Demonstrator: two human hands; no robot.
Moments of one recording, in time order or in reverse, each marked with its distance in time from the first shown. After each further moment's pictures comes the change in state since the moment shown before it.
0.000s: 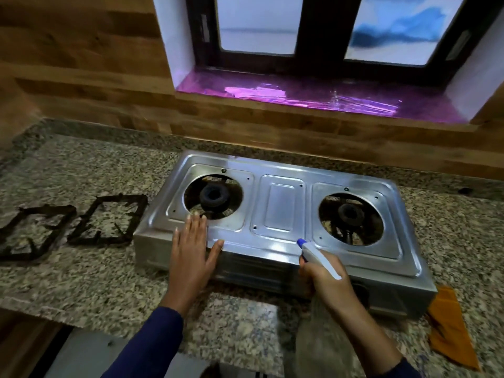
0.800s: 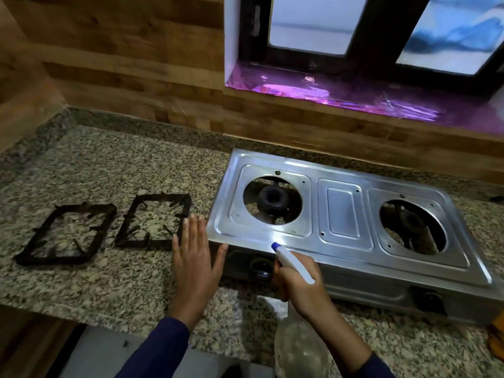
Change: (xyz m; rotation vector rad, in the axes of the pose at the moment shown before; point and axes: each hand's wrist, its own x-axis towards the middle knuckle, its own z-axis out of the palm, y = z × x) left_hand 0.000 -0.137 -0.030 -0.025 0.021 -0.093; right_hand 0.006 -0.048 0.198 0.003 -0.064 -0.103
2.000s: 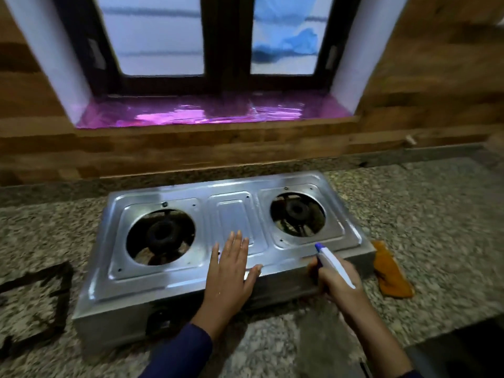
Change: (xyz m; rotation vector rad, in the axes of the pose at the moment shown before) left_hand 0.006 0.242 0.063 -0.115 -0.207 0.694; right_hand -0.070 0.049 -0.226 0.034 0.519 0.147
